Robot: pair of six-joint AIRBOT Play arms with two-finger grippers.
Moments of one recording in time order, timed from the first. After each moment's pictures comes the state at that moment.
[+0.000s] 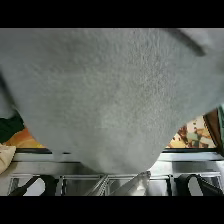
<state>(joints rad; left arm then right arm) 0.43 -1.11 2.01 0.48 -1.60 -0.99 -0.50 -0.66 1.17 -0.15 1.33 1.10</state>
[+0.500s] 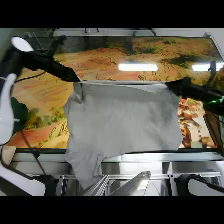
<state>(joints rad) -0.03 -1.86 1.86 0.95 -1.45 -1.01 -0.30 -1.36 0.83 -0.07 0.99 0.68</state>
